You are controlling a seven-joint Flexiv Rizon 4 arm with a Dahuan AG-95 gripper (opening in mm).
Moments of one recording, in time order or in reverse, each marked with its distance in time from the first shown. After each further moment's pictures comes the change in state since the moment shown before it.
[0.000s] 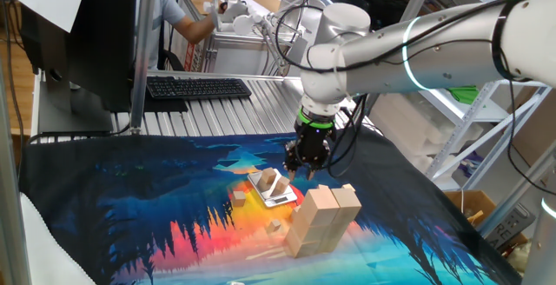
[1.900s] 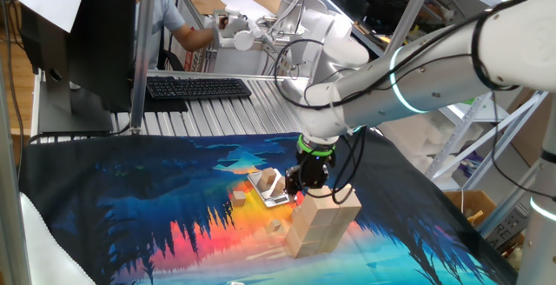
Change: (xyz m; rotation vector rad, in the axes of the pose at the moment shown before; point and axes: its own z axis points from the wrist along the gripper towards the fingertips) arm 0.023 -0.001 0.069 0.028 0.002 -0.064
